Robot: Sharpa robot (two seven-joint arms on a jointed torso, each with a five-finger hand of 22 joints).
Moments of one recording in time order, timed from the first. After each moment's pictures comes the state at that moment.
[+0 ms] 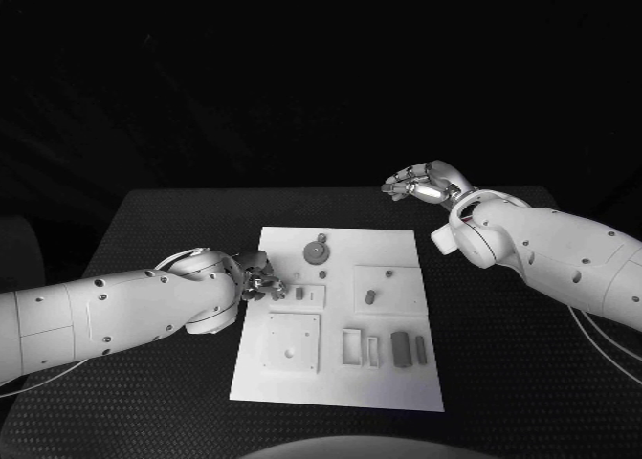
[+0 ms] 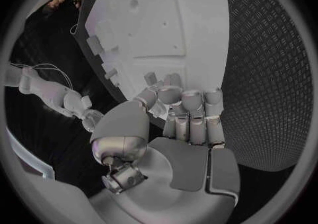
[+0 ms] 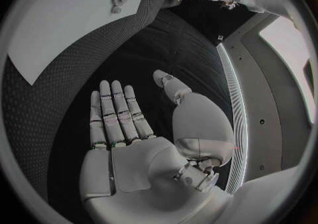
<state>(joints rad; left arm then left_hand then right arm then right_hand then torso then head) 1.20 -0.79 -0.23 1.50 -1.14 -0.20 -0.51 0.84 0.10 0.58 -0.19 0.18 1.10 0.04 0.32 0.69 1.40 -0.08 0.98 0.79 1.20 -0.17 1.36 0.61 0.09 0.86 -0.11 1.28 1.09 1.18 -0.60 0.02 1.07 -0.68 -0.30 0.18 0.93 -0.13 0.50 -0.20 0.36 0.76 0.20 0.28 0.42 0.93 0.19 0.23 0.07 0.81 0.19 0.29 0.45 0.14 0.43 0.21 0.29 1.08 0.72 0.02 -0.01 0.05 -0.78</state>
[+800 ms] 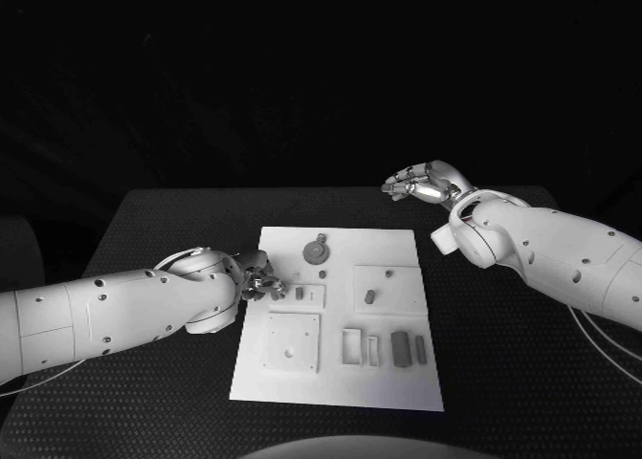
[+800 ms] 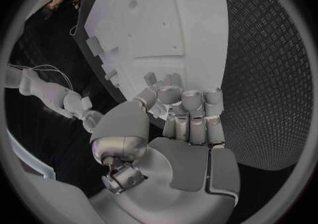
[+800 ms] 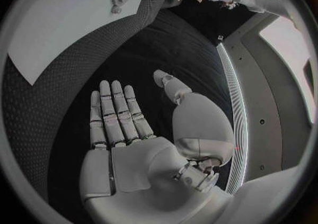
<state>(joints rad) 1.20 -0.79 -0.23 1.50 -1.15 -0.20 -0.52 0.84 0.10 0.58 -0.19 0.19 1.11 0.04 0.32 0.69 1.40 -0.08 0.98 0.79 1.20 -0.18 1.36 0.61 0.09 0.86 -0.11 1.29 1.08 1.18 -0.60 0.02 1.07 -0.68 -0.30 0.18 0.93 -0.13 0.49 -0.20 0.36 0.75 0.20 0.28 0.42 0.93 0.19 0.22 0.07 0.81 0.19 0.29 0.45 0.14 0.43 0.21 0.29 1.08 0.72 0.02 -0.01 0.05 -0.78</state>
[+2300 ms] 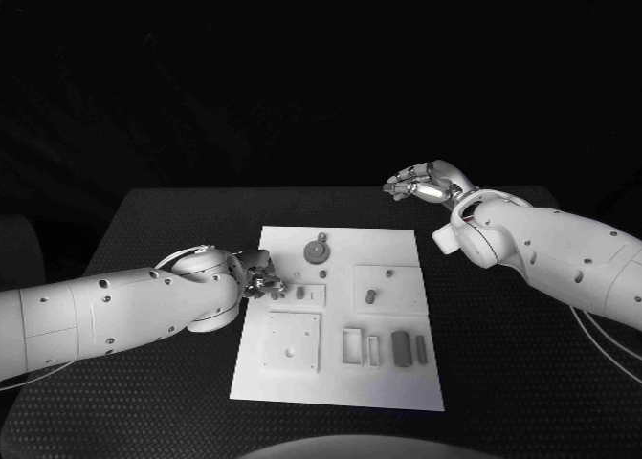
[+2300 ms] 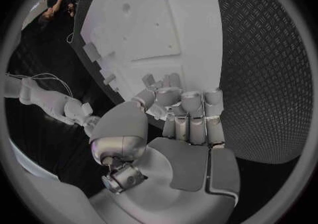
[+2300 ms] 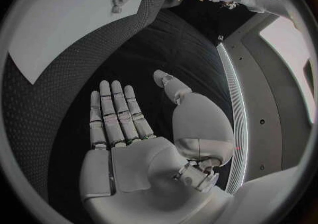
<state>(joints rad) 1.21 -0.78 -0.23 1.49 -1.22 -0.17 -0.53 0.81 0.09 0.58 -0.19 0.28 1.12 0.04 0.34 0.70 1.41 -0.10 1.00 0.79 1.21 -0.18 1.38 0.61 0.09 0.86 -0.11 1.30 1.06 1.18 -0.60 0.02 1.07 -0.68 -0.30 0.17 0.93 -0.13 0.49 -0.20 0.36 0.75 0.20 0.28 0.41 0.93 0.19 0.22 0.07 0.81 0.19 0.29 0.45 0.13 0.43 0.21 0.29 1.09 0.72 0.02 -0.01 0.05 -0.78</state>
